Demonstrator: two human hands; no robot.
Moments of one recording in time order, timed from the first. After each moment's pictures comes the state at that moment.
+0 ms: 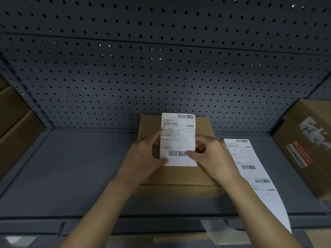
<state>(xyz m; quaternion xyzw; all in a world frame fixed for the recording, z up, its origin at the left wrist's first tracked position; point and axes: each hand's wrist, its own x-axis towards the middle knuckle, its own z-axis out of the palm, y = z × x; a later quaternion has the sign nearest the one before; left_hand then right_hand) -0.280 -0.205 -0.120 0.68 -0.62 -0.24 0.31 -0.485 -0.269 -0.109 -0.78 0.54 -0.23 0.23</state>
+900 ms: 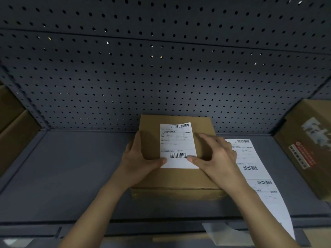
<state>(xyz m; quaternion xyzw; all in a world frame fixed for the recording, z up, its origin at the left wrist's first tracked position) -0.262 -0.207 -0.141 0.73 -0.49 -0.34 0.33 -0.496 -0.270 -0.131 -0.76 0.58 -0.23 0.20</state>
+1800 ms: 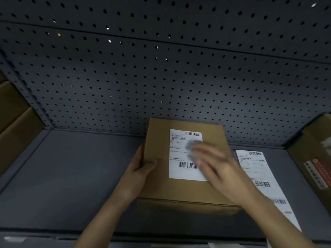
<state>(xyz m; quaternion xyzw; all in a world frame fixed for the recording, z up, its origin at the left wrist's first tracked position) -0.256 -0.199 -0.152 0.63 -0.35 -0.48 0.50 -0.486 -0.289 -0.123 -0.91 0.30 -0.24 0.15</state>
